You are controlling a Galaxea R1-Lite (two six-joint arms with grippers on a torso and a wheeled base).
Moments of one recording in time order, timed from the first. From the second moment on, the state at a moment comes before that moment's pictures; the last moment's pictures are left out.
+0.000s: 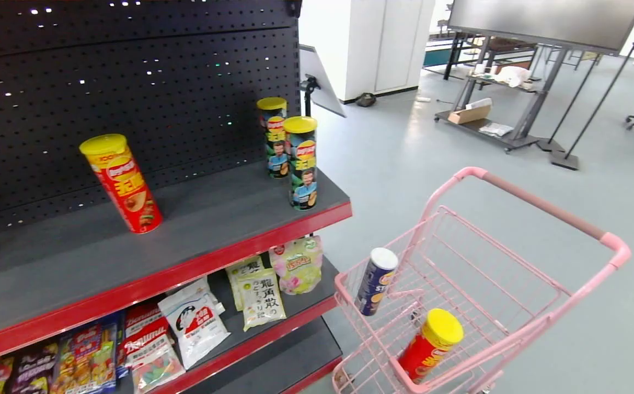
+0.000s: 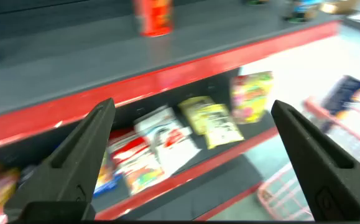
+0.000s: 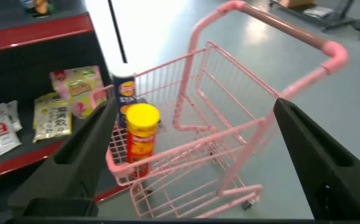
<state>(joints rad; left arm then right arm) -0.01 0.00 0.00 0.01 0.02 0.01 0.00 0.00 0.00 0.00 0.01 0.00</state>
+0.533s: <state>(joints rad) -0.01 0.00 0.00 0.01 0.02 0.01 0.00 0.00 0.00 0.00 0.01 0.00</state>
